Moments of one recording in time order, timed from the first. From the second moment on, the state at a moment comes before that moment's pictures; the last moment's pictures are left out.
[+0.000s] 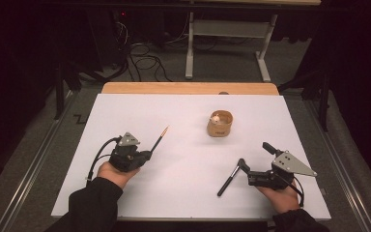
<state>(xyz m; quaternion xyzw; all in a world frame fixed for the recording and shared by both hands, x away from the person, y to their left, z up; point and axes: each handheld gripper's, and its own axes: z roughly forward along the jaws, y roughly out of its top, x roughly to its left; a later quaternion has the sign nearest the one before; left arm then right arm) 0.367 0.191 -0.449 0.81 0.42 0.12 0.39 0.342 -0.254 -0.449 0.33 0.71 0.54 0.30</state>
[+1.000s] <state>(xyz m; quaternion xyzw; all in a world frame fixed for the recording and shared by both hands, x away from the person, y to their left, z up) 0.349 0.205 -0.456 0.75 0.40 0.15 0.51 0.344 -0.251 -0.453 0.34 0.72 0.53 0.29</state>
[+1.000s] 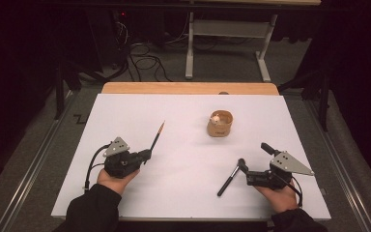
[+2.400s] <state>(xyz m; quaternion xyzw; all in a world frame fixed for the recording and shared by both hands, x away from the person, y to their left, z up) 0.340 0.154 -0.436 0.72 0.30 0.15 0.60 0.343 -0.245 -0.451 0.34 0.71 0.54 0.29</state>
